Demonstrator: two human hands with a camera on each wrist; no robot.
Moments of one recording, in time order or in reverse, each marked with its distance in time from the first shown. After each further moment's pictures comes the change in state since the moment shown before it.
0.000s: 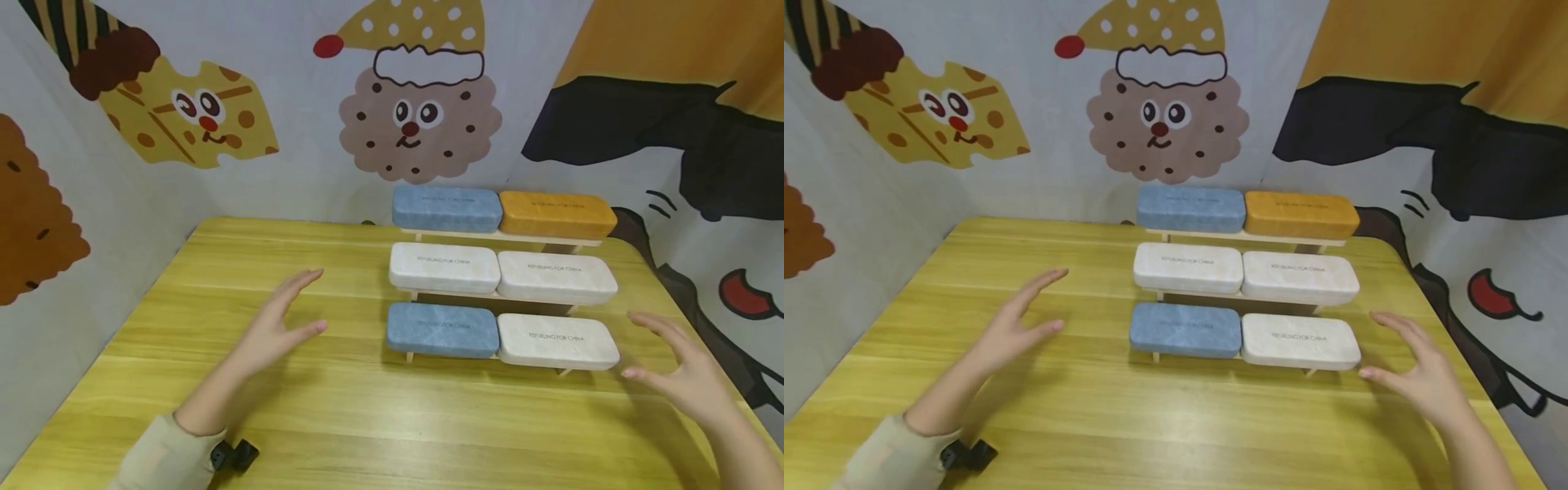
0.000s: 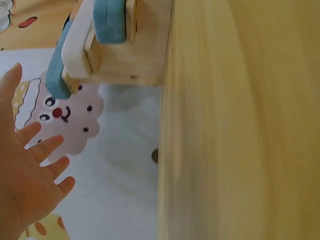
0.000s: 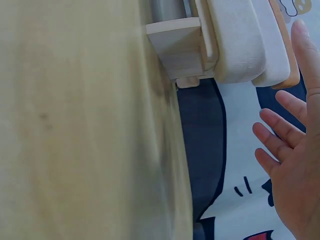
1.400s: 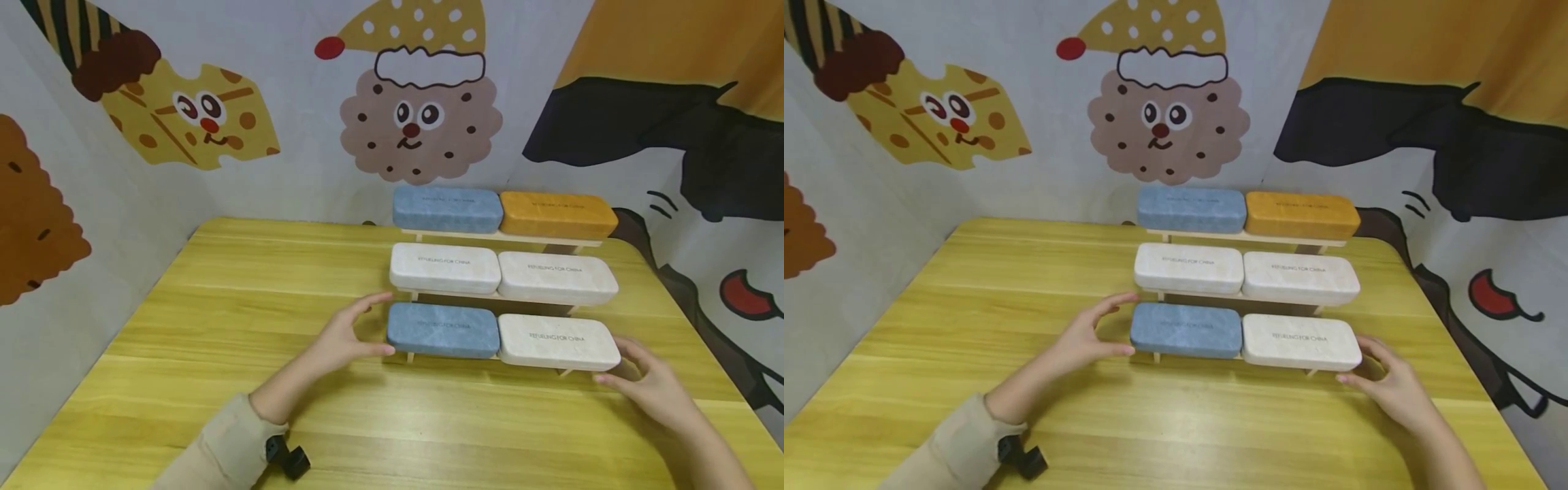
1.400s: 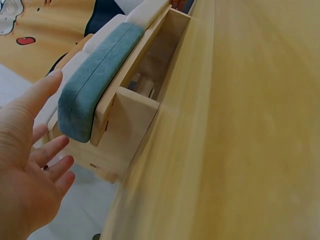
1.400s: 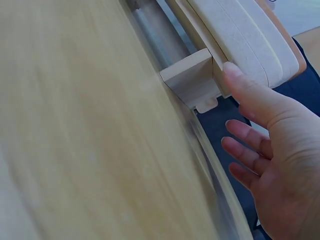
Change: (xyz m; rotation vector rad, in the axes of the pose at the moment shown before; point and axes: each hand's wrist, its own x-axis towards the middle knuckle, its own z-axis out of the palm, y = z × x) left_hand 0.028 0.016 0.084 -0.253 -0.161 -0.026; right_hand -0.012 0.020 0.035 0.020 -0.091 0.085
